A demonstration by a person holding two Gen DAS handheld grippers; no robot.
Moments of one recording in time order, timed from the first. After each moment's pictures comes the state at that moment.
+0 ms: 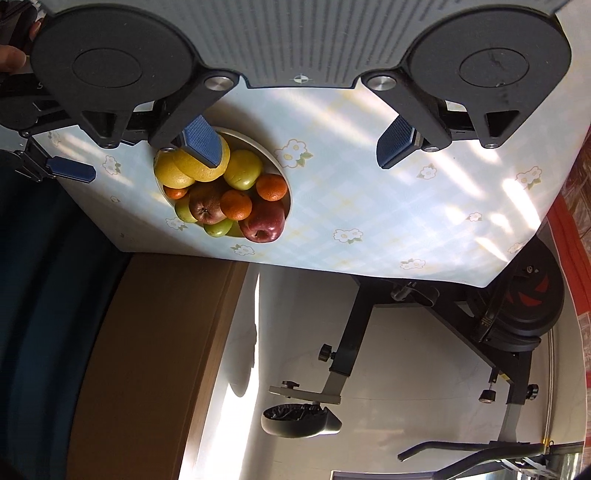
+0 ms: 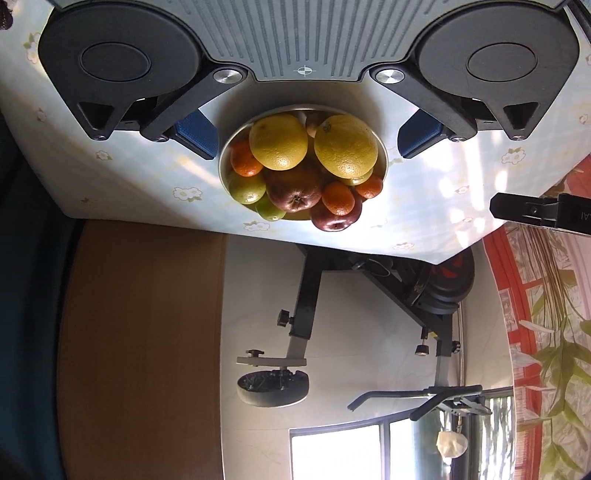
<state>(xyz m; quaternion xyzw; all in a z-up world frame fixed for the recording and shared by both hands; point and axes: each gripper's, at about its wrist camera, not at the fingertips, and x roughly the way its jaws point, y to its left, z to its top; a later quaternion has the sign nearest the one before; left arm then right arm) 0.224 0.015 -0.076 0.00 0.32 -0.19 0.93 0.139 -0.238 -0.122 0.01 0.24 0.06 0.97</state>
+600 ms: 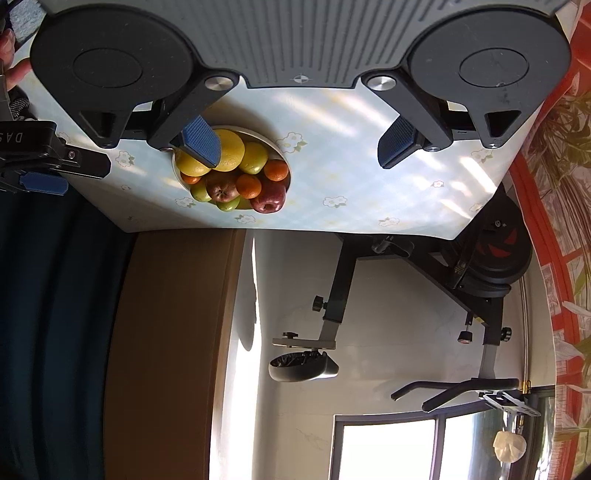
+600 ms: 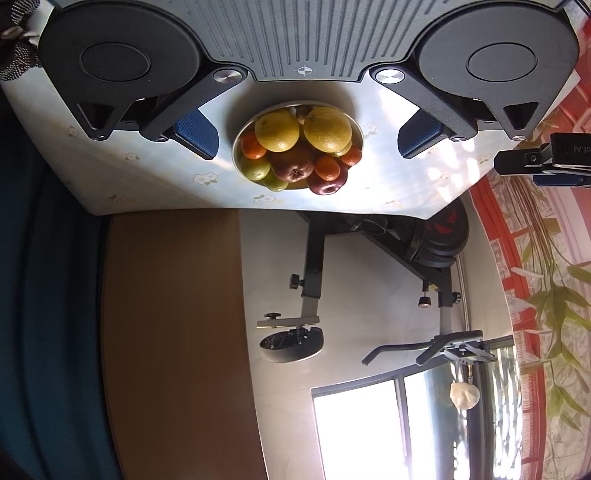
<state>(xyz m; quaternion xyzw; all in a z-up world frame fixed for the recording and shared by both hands) 0.146 0.010 -0.039 0.03 0.25 -0.16 0.95 0.061 -0.246 -0.071 0.06 0.20 0.04 0.98</state>
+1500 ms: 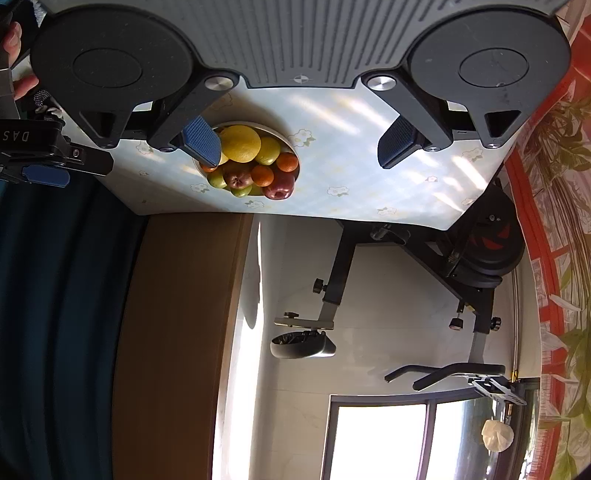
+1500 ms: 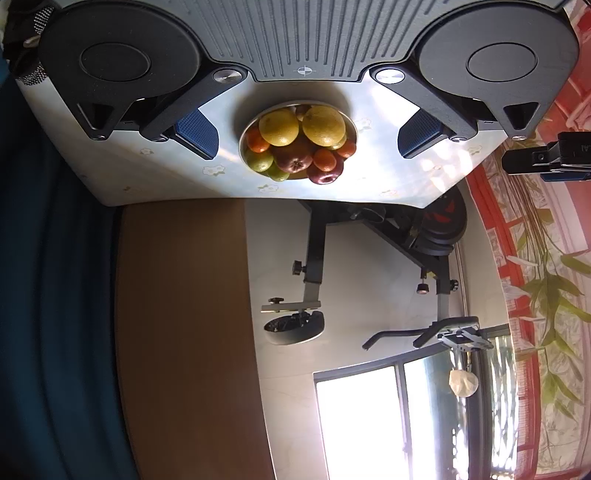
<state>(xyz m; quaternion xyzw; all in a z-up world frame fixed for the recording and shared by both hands) 0.108 0.004 -0.020 0.01 0.23 -0.15 0.96 0.023 -0.245 -0.049 0.06 0.18 0.03 0.98</state>
